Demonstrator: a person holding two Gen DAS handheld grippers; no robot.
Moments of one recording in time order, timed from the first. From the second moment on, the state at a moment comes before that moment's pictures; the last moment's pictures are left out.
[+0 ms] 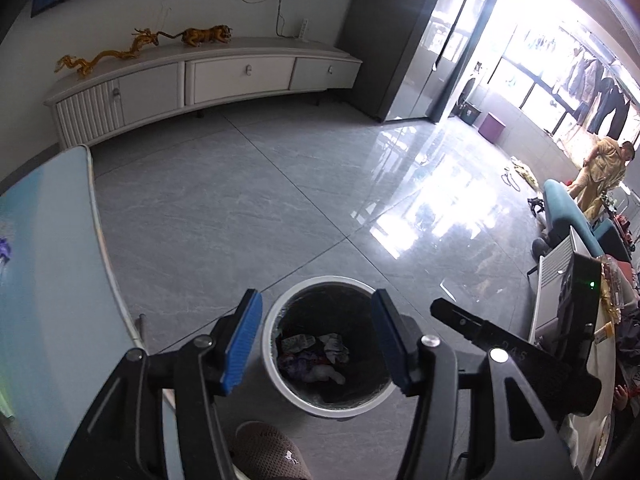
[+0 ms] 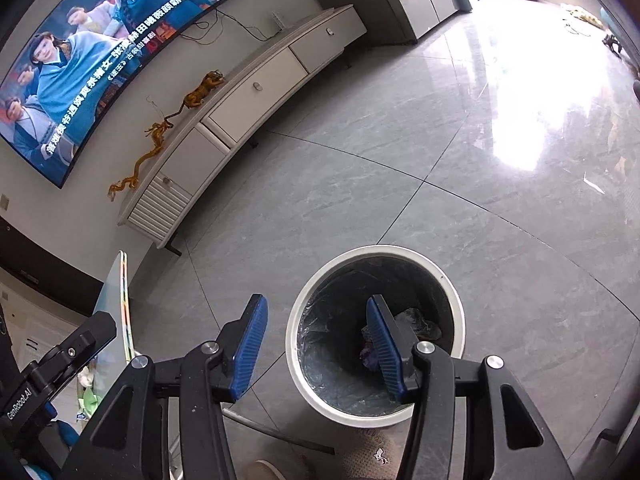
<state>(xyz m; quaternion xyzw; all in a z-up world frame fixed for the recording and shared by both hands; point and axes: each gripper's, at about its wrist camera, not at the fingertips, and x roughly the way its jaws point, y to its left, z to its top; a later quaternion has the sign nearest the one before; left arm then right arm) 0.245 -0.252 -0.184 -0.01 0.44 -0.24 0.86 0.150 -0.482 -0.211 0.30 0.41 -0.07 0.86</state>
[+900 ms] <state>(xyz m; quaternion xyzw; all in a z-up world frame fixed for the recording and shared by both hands) 0.130 0.019 -0.139 -0.12 0.36 -0.06 0.92 0.140 -0.311 -0.113 0.18 0.38 0.08 0.91</state>
